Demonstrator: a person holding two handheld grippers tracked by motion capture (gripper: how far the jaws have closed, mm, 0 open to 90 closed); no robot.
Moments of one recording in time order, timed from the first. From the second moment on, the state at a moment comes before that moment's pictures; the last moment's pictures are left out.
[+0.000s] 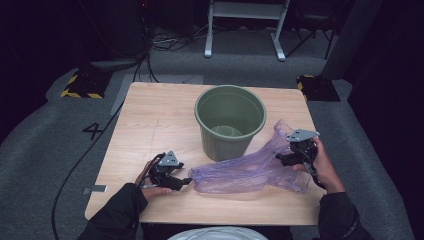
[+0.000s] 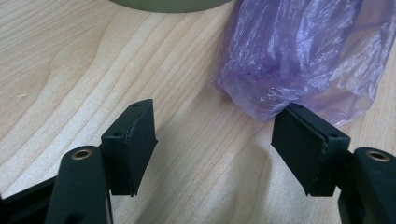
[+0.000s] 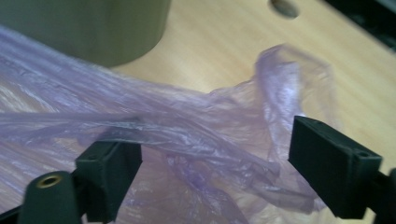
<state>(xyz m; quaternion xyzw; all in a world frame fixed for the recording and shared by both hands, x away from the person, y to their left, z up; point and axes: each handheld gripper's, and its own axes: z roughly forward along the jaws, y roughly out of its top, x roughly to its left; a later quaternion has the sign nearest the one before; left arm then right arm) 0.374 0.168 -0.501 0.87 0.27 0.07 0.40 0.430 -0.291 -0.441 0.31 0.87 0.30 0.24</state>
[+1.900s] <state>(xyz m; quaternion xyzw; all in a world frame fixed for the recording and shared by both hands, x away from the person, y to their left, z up) 0.373 0.152 -0.487 0.85 0.25 0.03 0.47 0.396 -0.289 -0.431 0.30 0.87 0.32 0.23</state>
